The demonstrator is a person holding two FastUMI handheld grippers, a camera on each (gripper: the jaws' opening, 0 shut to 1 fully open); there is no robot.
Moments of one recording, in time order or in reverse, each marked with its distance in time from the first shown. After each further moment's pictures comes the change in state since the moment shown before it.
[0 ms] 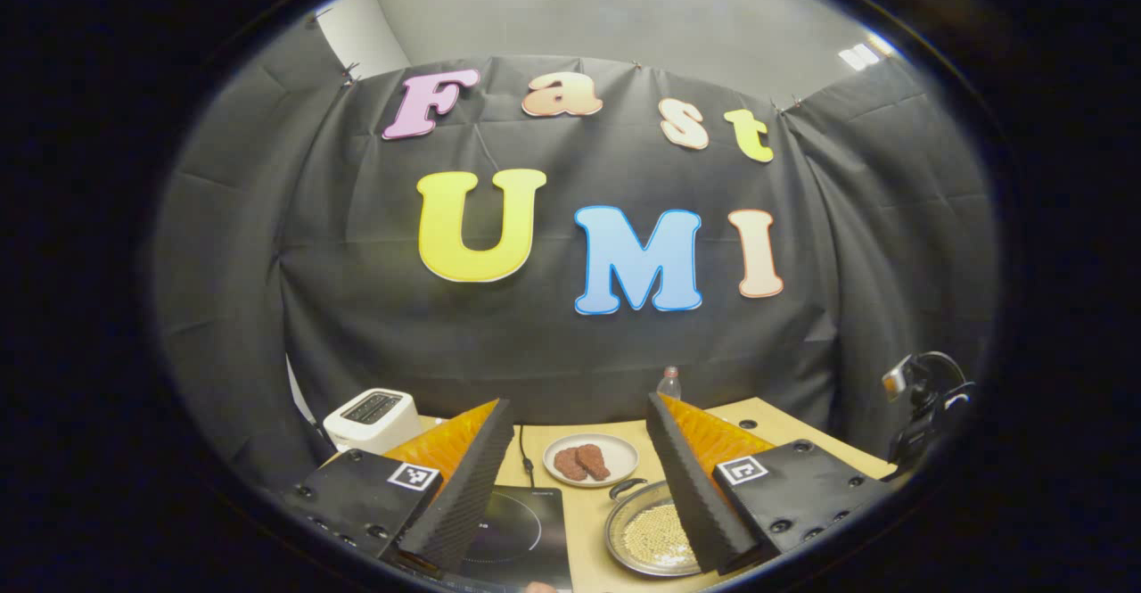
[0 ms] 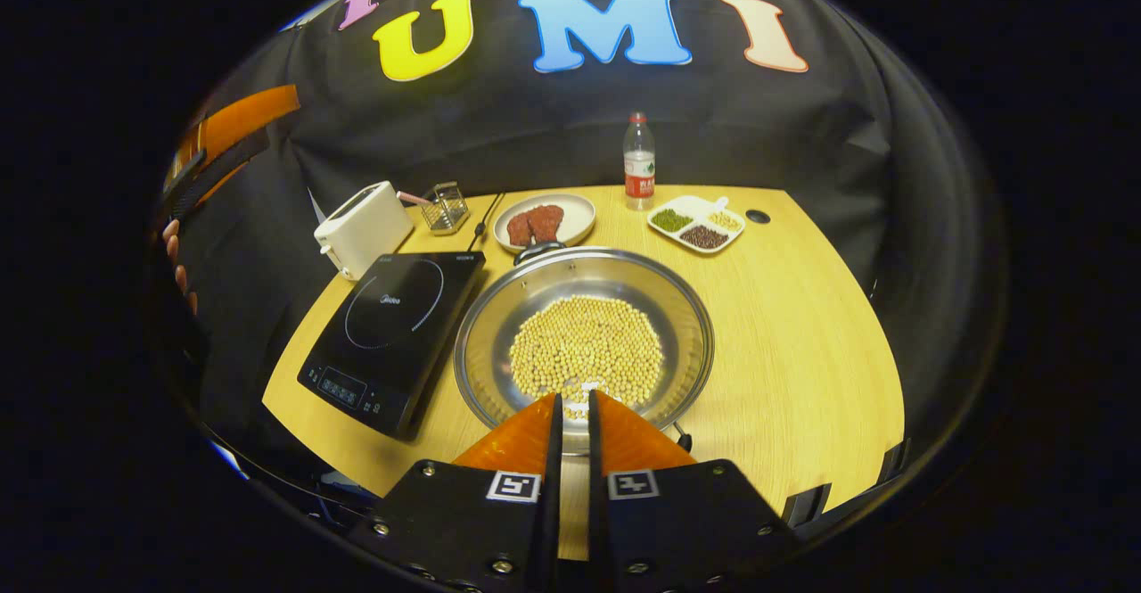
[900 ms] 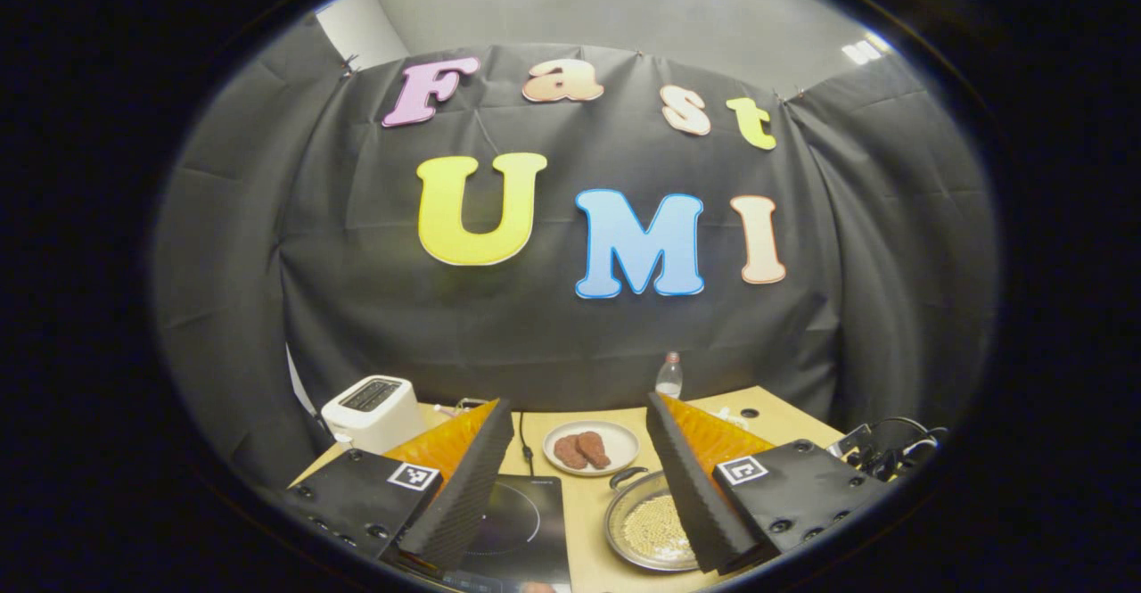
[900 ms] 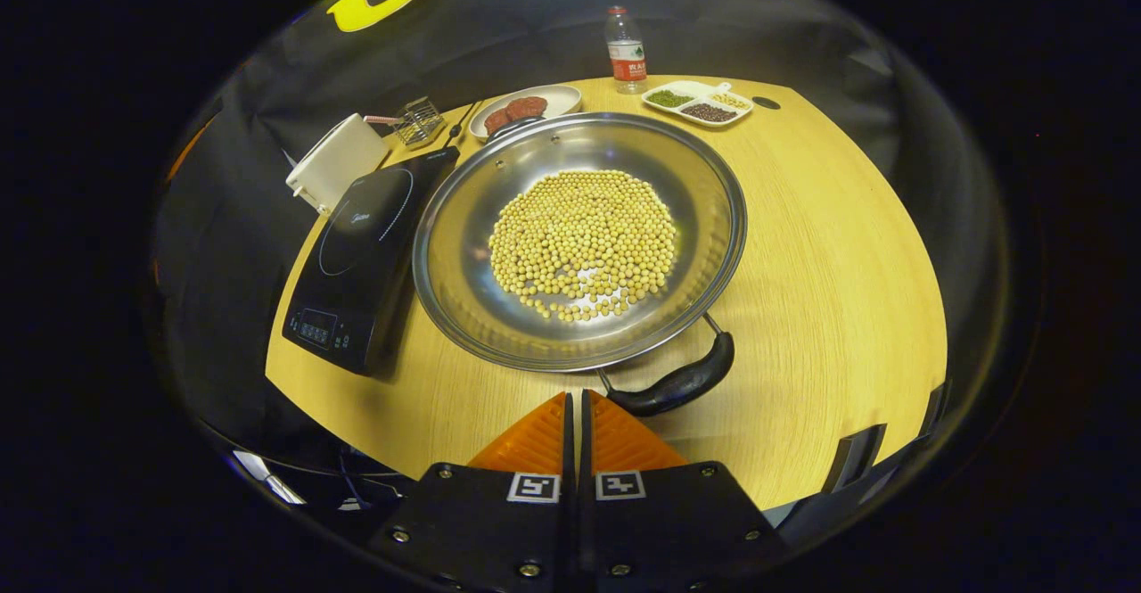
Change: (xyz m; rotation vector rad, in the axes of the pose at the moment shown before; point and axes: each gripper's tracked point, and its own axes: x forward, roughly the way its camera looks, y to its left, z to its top) left arm 0.002 -0.002 -0.019 -0.004 0.043 0.002; right arm 0.034 -0.003 -0.087 0.091 0.294 0.036
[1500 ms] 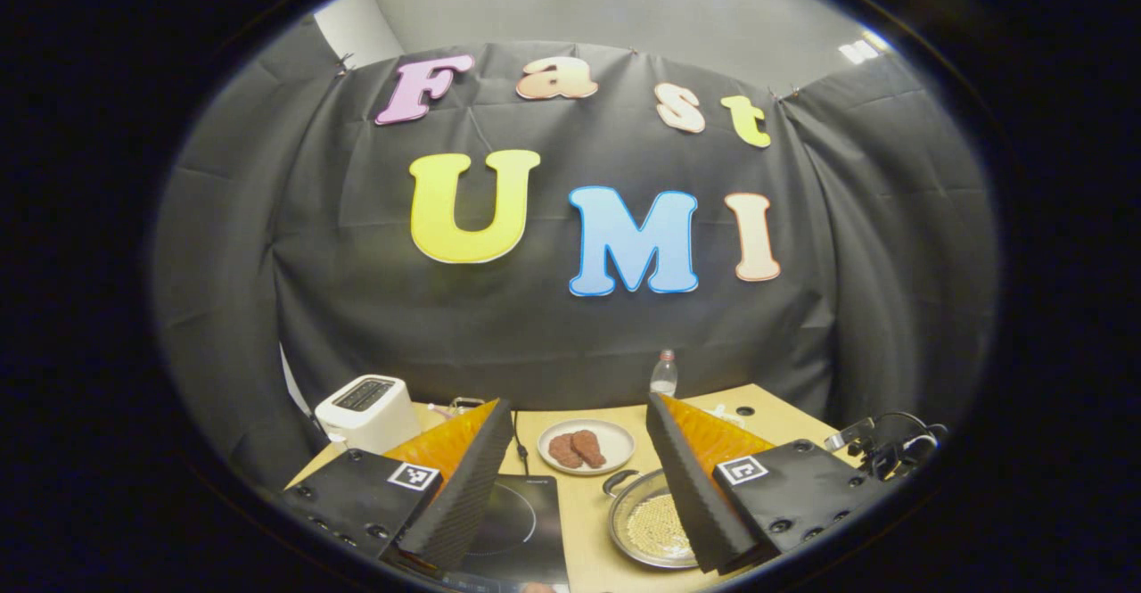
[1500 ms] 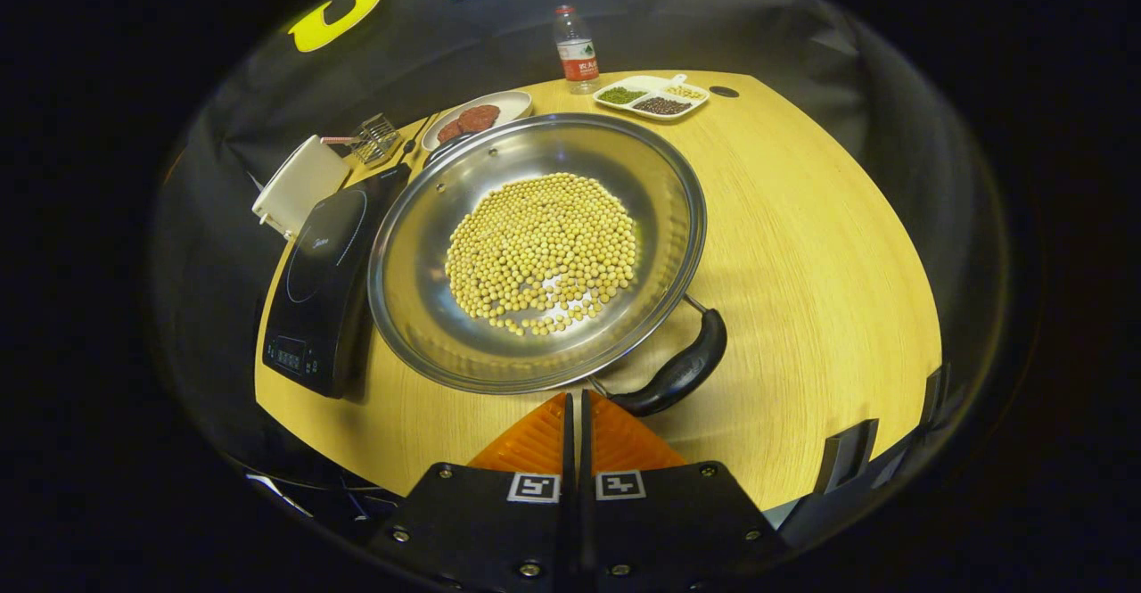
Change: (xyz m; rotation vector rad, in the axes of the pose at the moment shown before) left arm 0.007 -0.003 -0.003 0.003 0.006 -0.022; right arm 0.013 -0.036 0.007 0.078 -0.036 -0.078
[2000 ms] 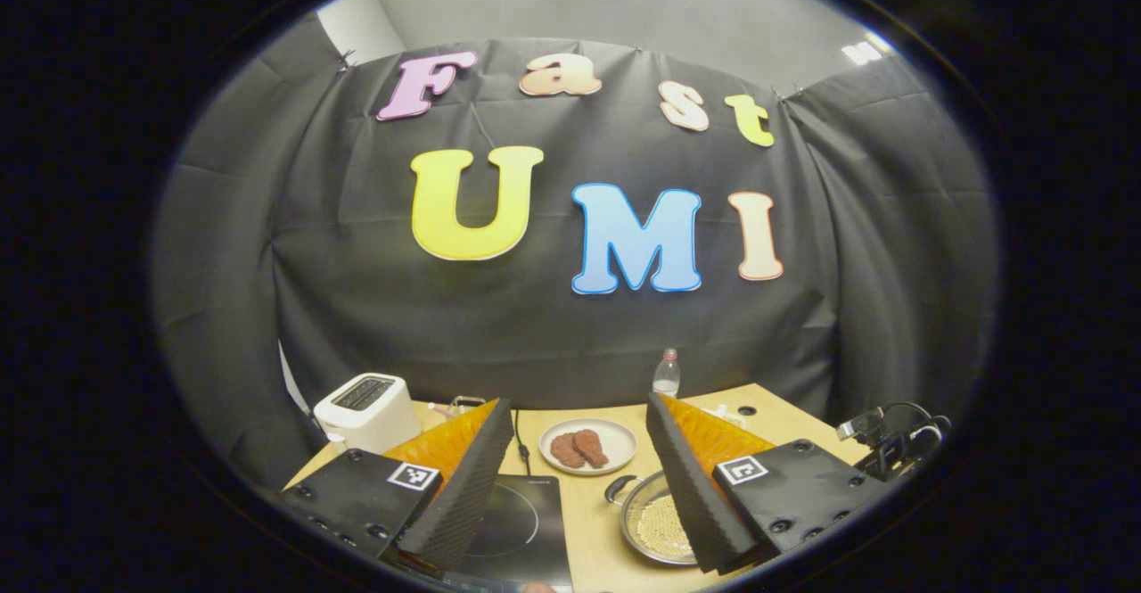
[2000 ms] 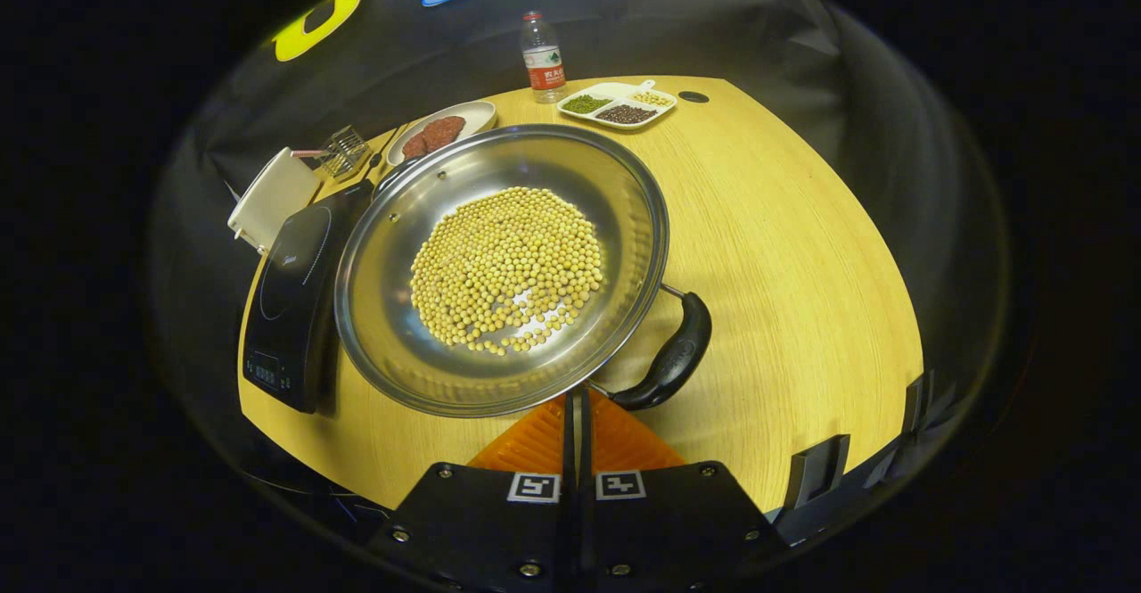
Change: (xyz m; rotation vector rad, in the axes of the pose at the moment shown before) left arm 0.004 0.011 -0.003 -0.008 0.008 0.008; right arm 0.006 -0.033 0.014 0.019 -0.015 -0.073
